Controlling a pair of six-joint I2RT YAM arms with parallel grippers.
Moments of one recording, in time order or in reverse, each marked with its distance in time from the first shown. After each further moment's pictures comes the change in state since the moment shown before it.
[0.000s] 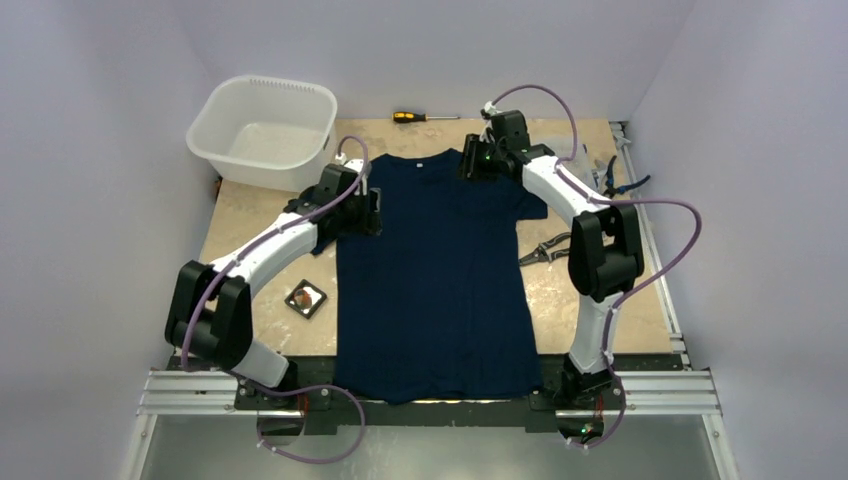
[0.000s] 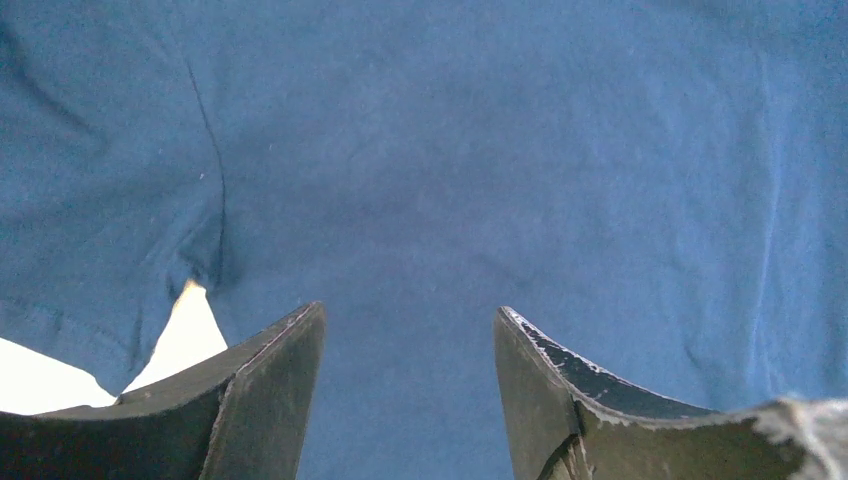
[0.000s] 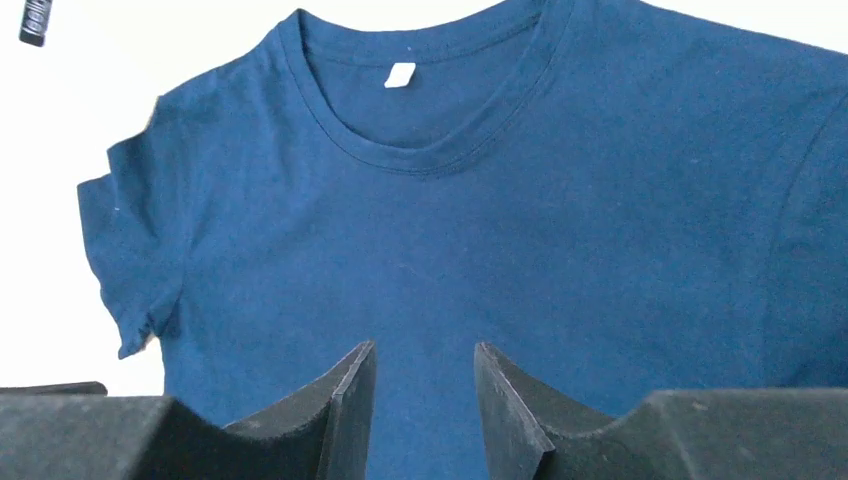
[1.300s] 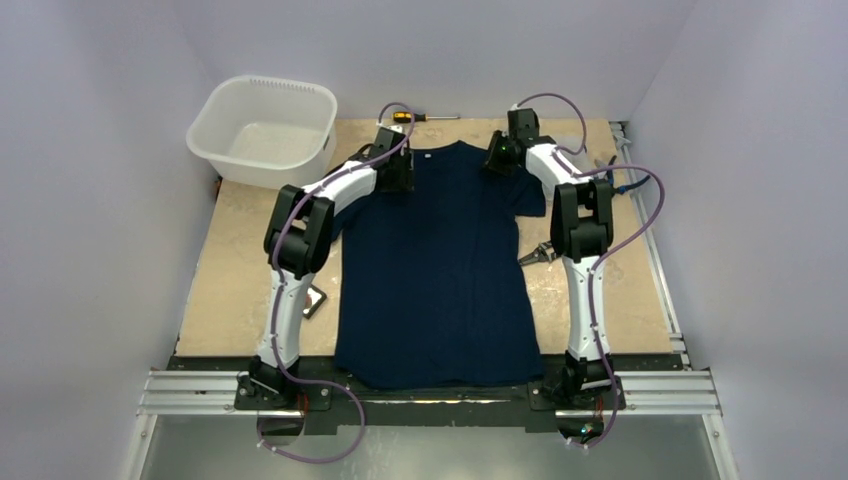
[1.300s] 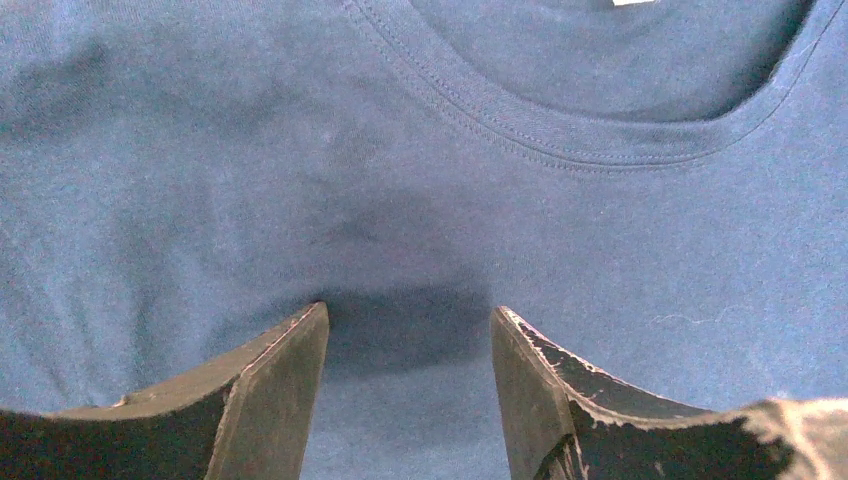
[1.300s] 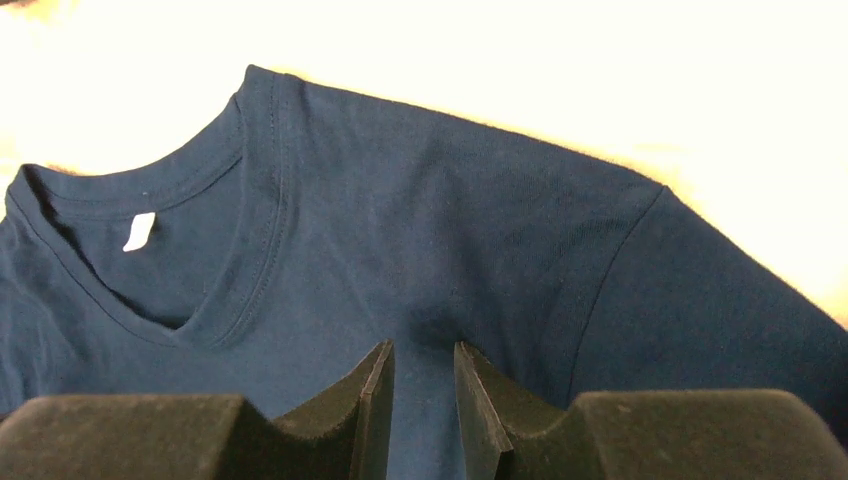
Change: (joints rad) left arm -0.029 0.806 0.761 0.001 -0.151 -0.076; right arm -0.148 0.482 0.404 -0.059 0.071 0.076
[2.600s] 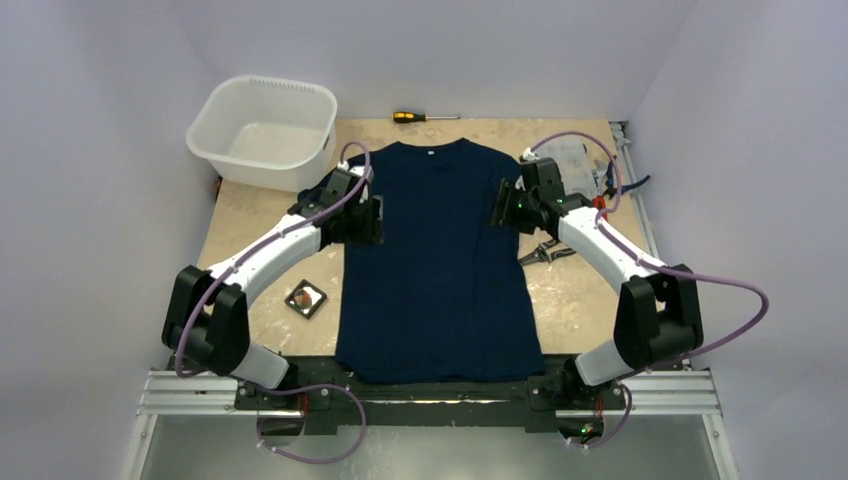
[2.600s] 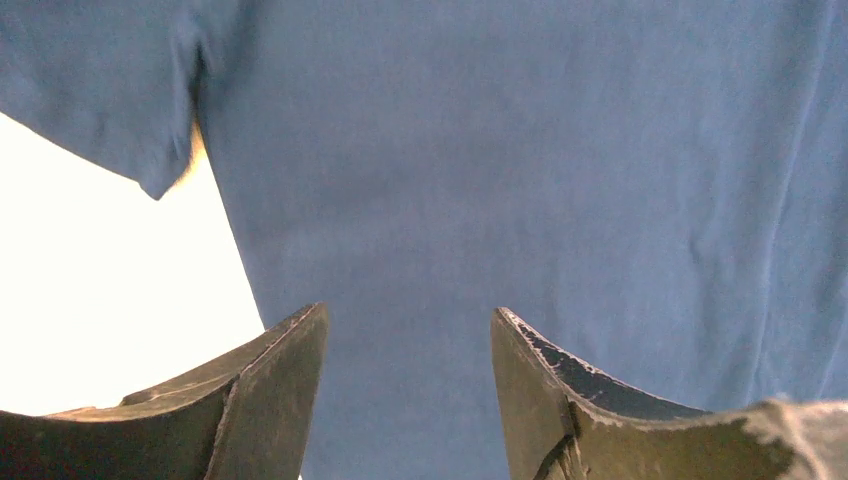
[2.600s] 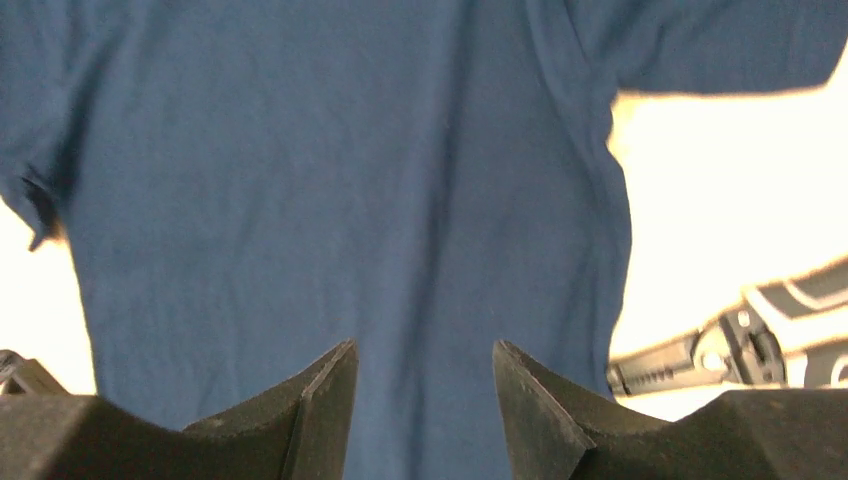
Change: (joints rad) left arm -0.035 -0.779 -0.679 -0.135 0.080 -0.028; right arm 0.129 -0.909 -0.889 0.006 0.088 -0.001
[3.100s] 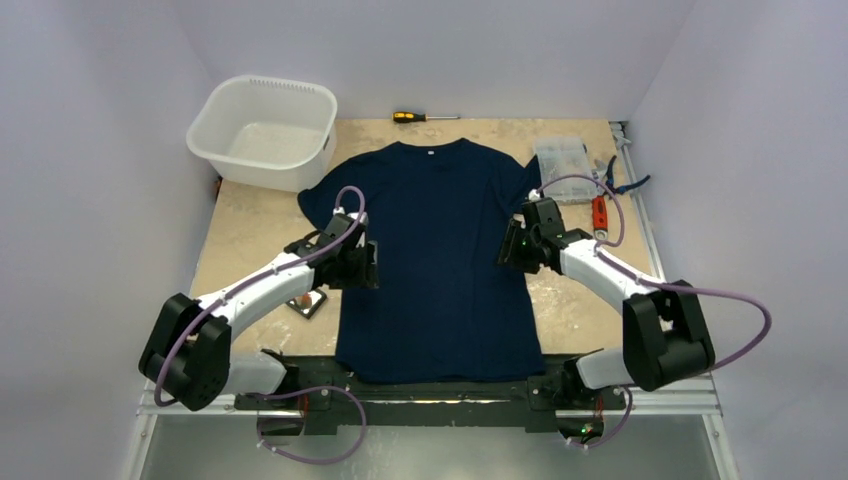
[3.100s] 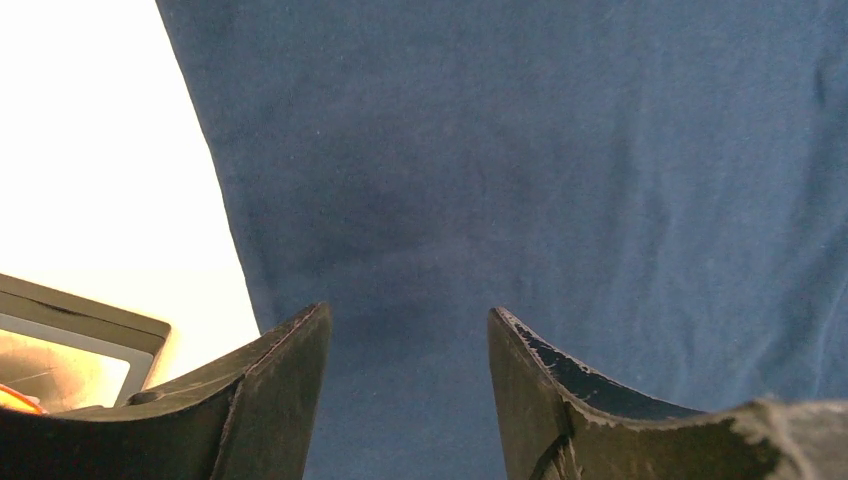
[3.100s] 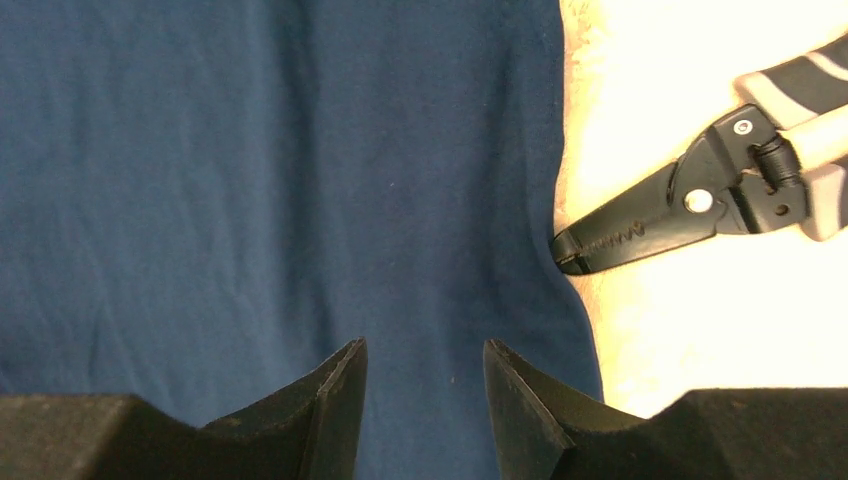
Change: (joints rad) left arm -0.089 -0.203 -0.327 -0.036 0.026 -0.128; right arm 0.023 -0.166 -0.337 0.028 0.035 0.098
